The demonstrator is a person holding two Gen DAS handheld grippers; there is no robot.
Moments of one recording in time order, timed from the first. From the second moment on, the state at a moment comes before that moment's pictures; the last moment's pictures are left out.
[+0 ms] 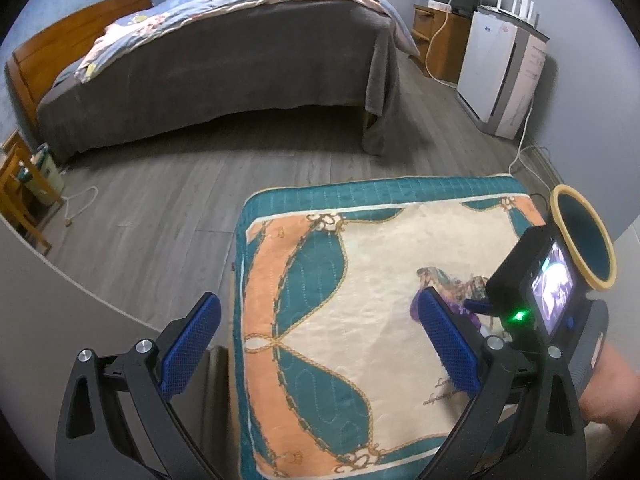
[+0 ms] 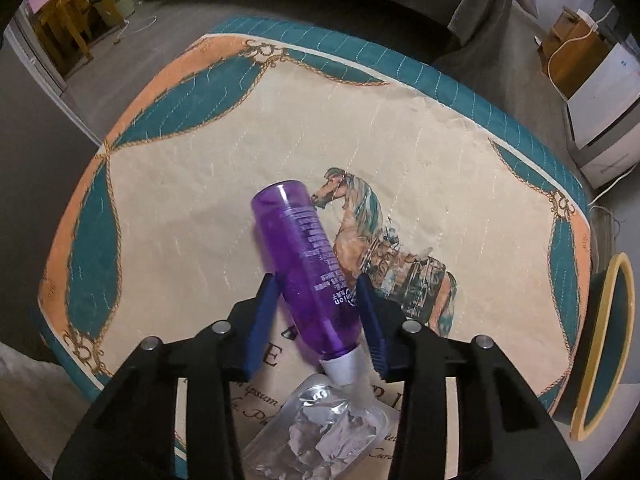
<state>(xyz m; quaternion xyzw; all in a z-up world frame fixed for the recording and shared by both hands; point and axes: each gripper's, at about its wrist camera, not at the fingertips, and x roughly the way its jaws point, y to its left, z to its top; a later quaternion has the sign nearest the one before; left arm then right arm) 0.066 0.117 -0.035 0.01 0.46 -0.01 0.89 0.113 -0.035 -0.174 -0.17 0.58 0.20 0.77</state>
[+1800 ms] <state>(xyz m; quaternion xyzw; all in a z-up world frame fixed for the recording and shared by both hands) 0.042 -0.049 -0.159 0.05 0.55 -0.13 0.82 0.113 -0.204 -0.114 -0.05 0.60 0.10 0.79</state>
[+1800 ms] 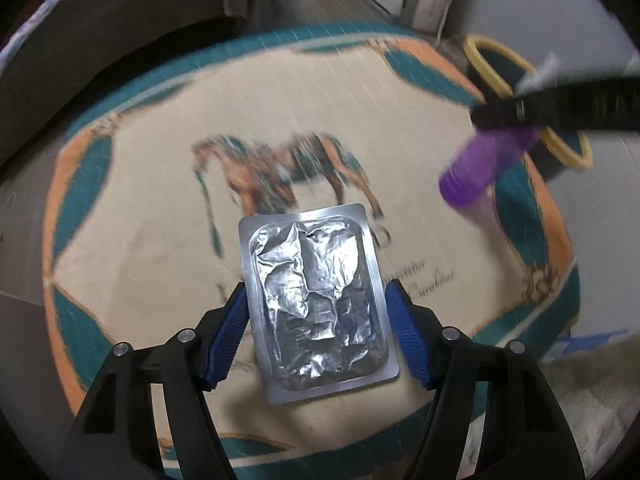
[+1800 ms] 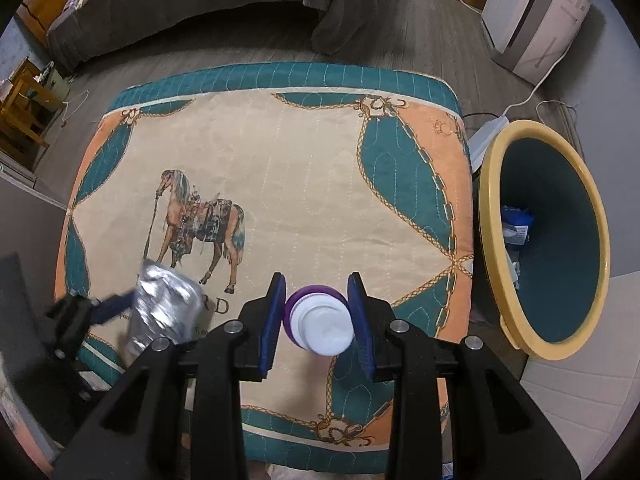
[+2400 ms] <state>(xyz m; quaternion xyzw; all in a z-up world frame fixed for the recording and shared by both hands) 0.047 -0.023 -0.131 -0.01 0.53 -0.12 0.84 0.103 -0.194 -0.117 -0.07 0.60 0.10 0.79</state>
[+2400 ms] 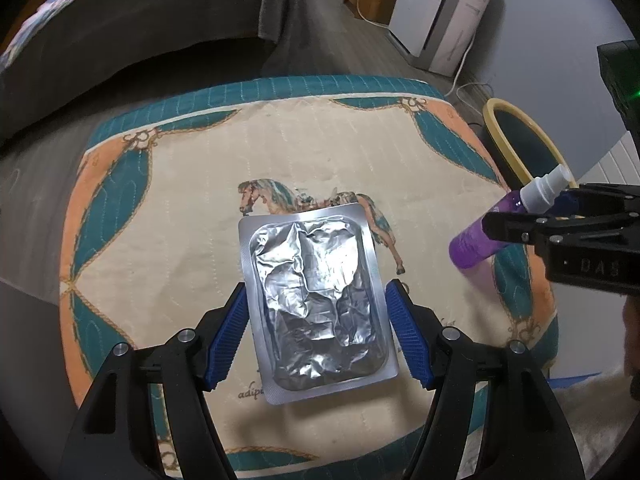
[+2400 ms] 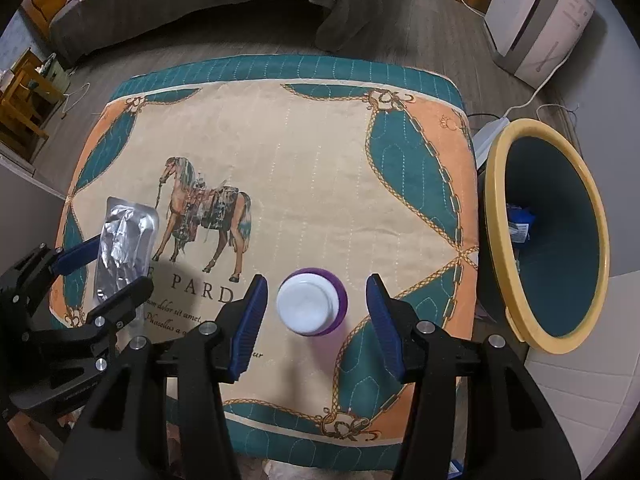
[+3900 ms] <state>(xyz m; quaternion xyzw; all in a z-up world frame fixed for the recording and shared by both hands) 0.122 -0.246 -0.074 0.14 0.44 -0.29 0.84 0.149 -0.462 -0.064 0.11 0.53 -0.05 0.84</state>
